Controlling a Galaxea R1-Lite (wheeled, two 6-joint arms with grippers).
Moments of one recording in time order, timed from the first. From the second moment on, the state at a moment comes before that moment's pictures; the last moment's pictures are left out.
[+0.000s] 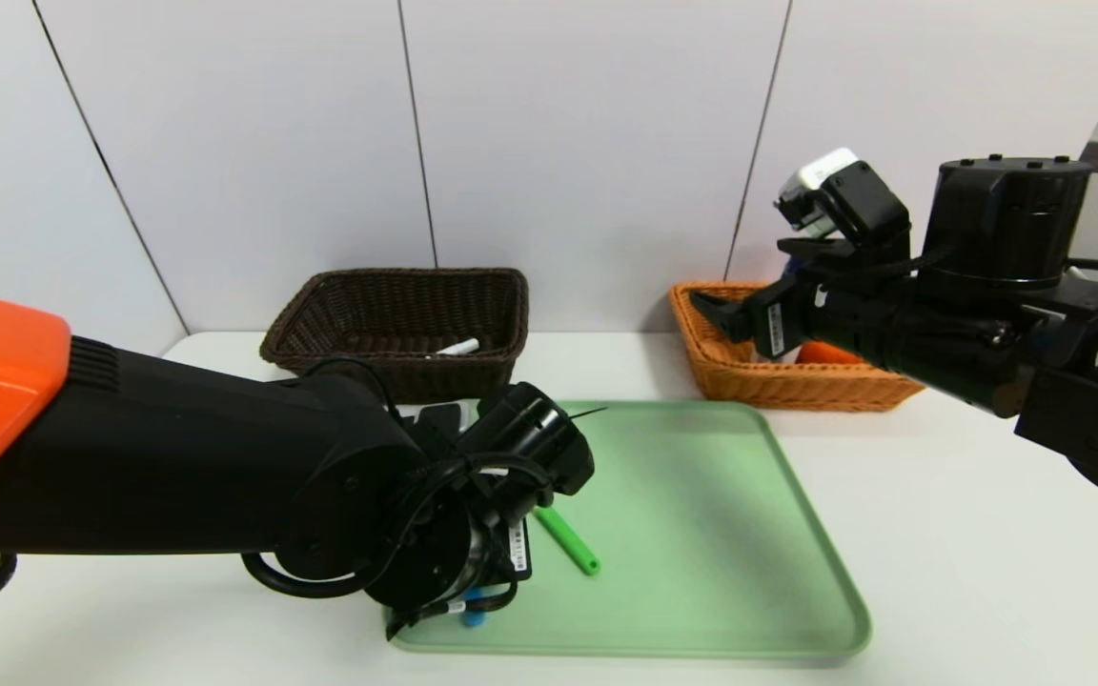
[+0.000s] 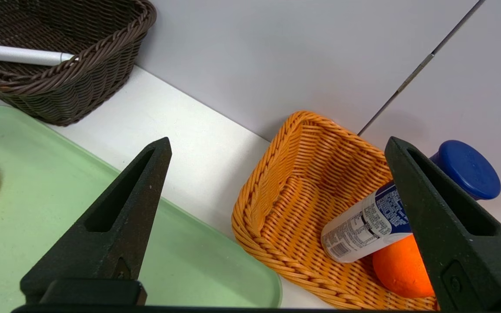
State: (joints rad) left arm -0.87 1.90 -1.20 0.43 0.41 -0.92; right arm 0.44 1.67 -0.97 -0.58 -0.09 -0.32
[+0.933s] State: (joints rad) left arm -0.86 1.76 -1.23 0.43 0.52 -0.82; right arm 0.44 1.65 -0.95 -0.58 -0.09 -0.32
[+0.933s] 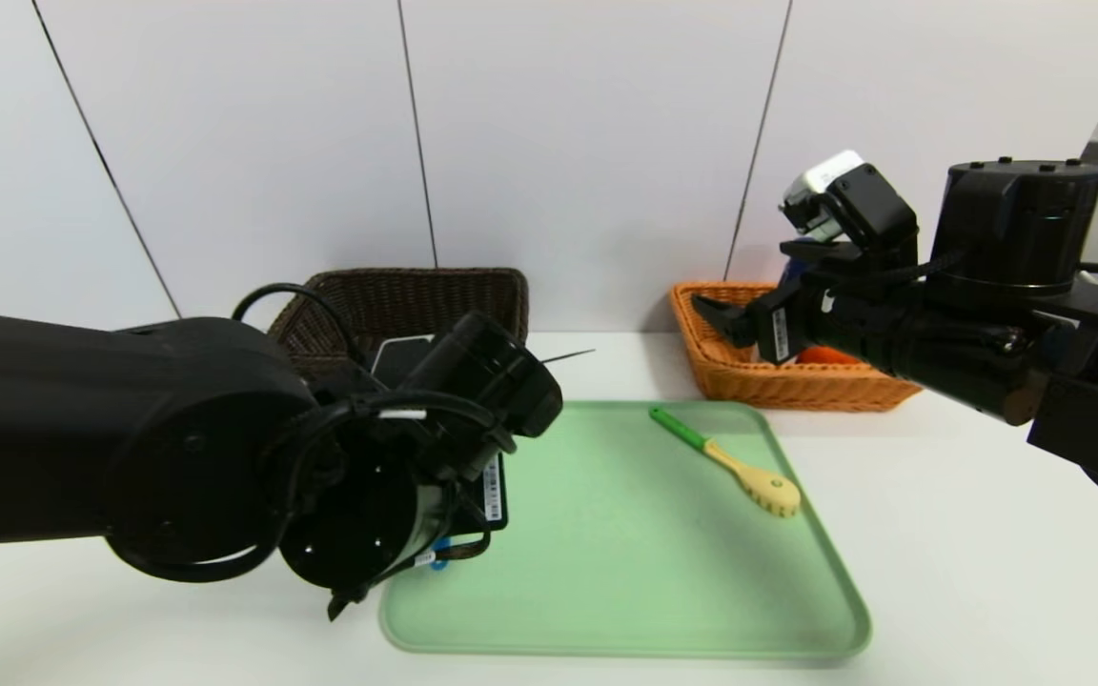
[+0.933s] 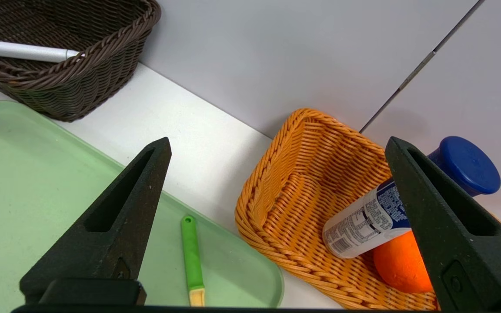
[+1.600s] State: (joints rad) left arm -0.51 1.75 -1.39 -0.02 0.46 -0.25; right arm 0.45 1.66 -0.95 -0.58 -0.09 -0.32
